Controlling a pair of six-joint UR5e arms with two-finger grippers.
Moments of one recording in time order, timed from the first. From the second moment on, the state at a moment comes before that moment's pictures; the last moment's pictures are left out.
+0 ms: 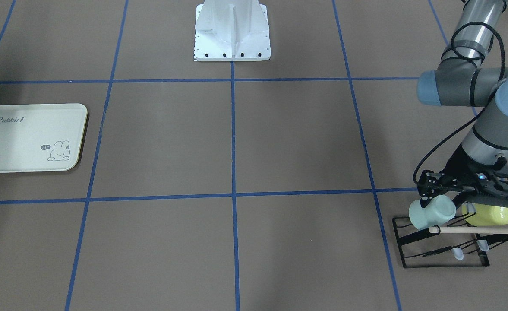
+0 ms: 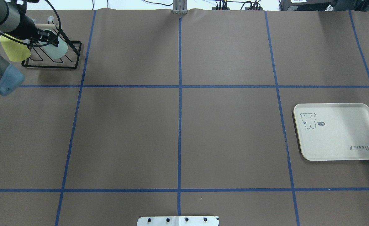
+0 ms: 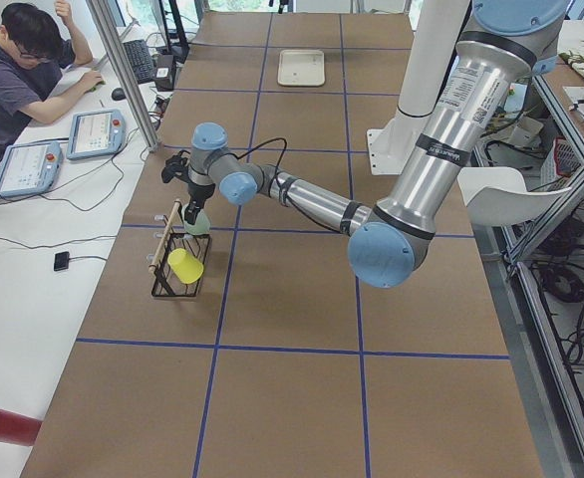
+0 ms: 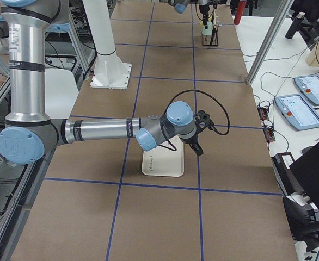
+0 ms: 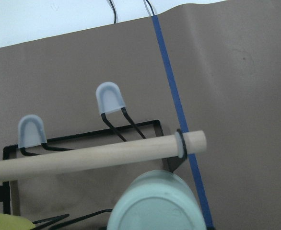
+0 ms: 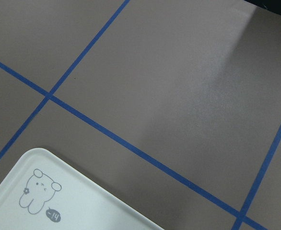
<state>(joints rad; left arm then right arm) -1.10 -1.99 -1.50 -1.99 -2.03 -0.61 1.47 -1.63 1.71 -1.07 2.45 -0.05</state>
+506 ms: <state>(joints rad) -1.16 -1.91 -1.67 -1.99 -2.03 -0.61 1.47 -1.63 1.72 -1.07 2.45 -0.05</state>
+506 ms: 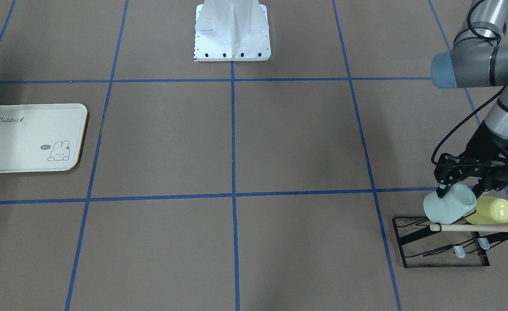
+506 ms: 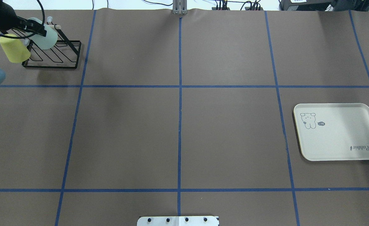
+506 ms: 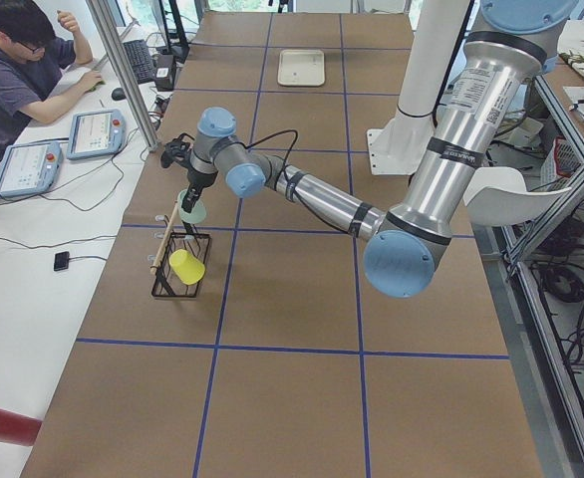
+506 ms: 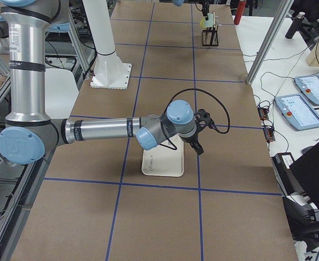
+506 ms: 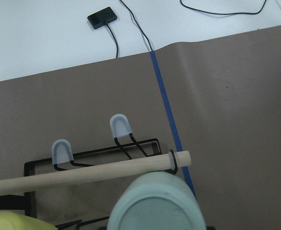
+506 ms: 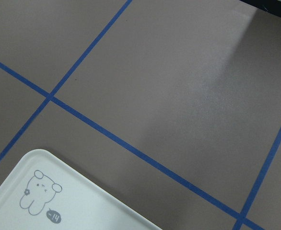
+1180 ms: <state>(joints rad) -1.14 -1.84 -1.83 -2.05 -1.90 -0.85 1.41 -1.60 1.73 -0.89 2.43 0.31</state>
